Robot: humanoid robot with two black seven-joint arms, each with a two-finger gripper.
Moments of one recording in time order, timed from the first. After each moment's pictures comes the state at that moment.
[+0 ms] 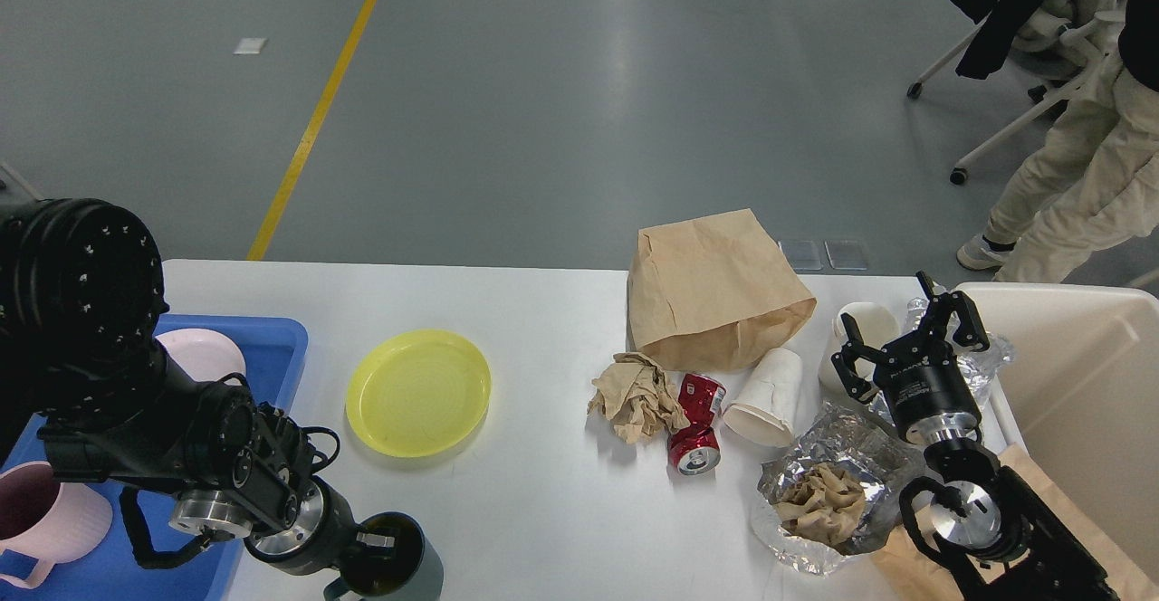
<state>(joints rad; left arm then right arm) -1.54 0.09 1.38 -1.50 -0.01 -0.01 -0.11 0.21 -0.11 1.40 0.84 -0.52 0.33 0.31</state>
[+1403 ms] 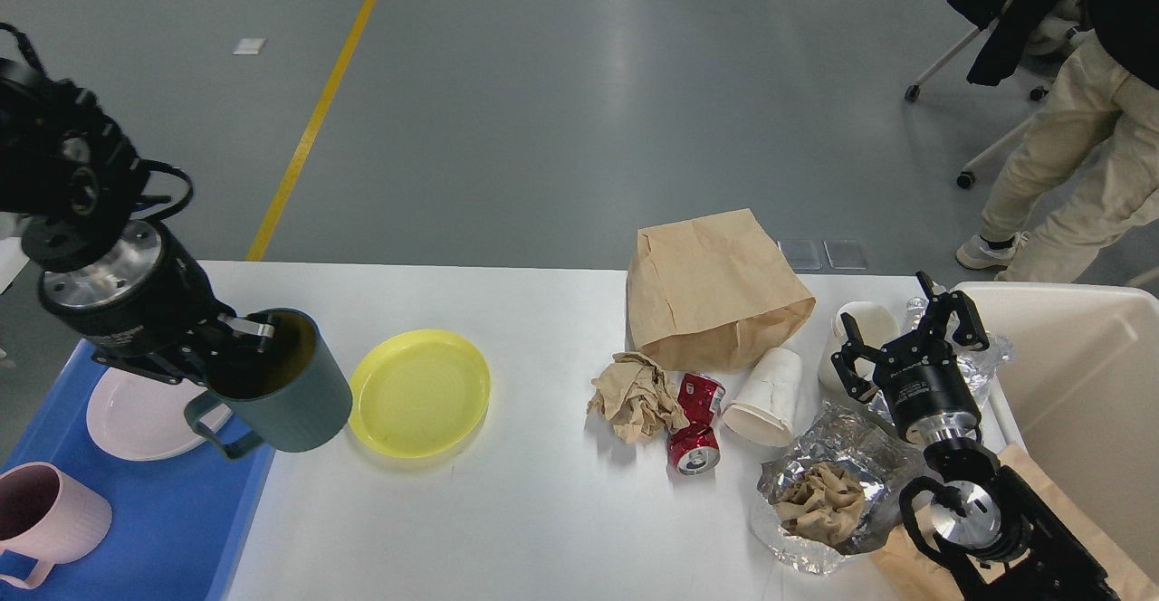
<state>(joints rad) -2.36 0.35 1.59 -1.68 0.10 -0.61 -0.16 0.21 -0.11 1.40 0.84 -0.52 0.33 0.31</state>
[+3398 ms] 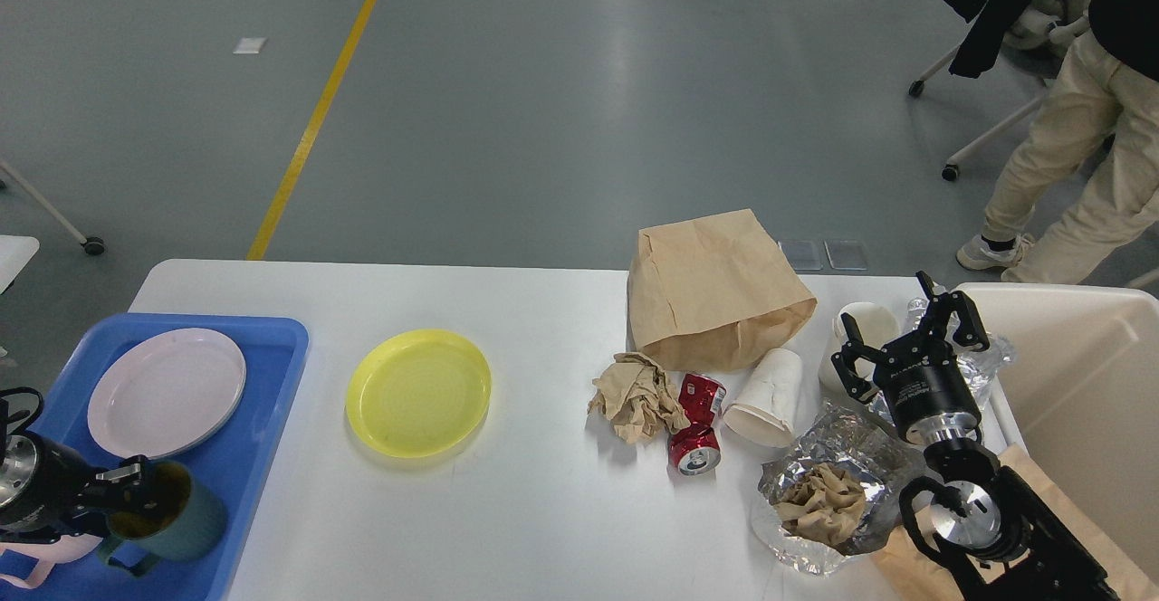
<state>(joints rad) -1.18 0.81 0.94 -0.93 0.45 -0.51 -0.16 0.21 -0.11 1.40 0.84 -0.52 0.33 0.31</state>
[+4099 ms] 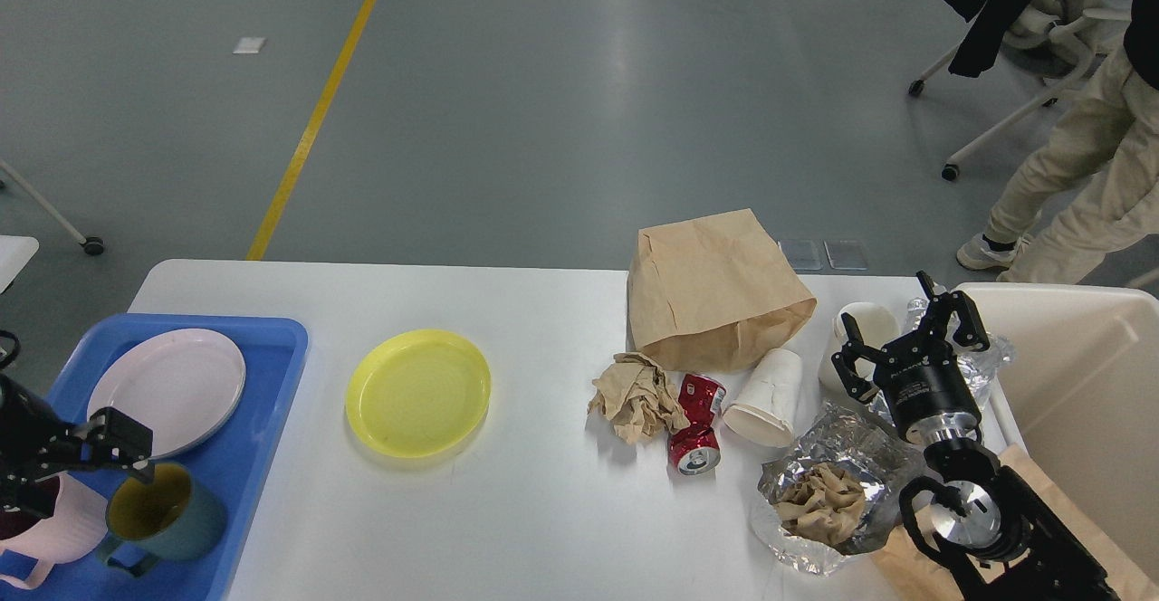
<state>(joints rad) -1.63 0.80 1.30 -1.13 0.36 -0.68 -0.16 0.21 -0.11 1.40 0.84 -0.52 0.33 0.31</state>
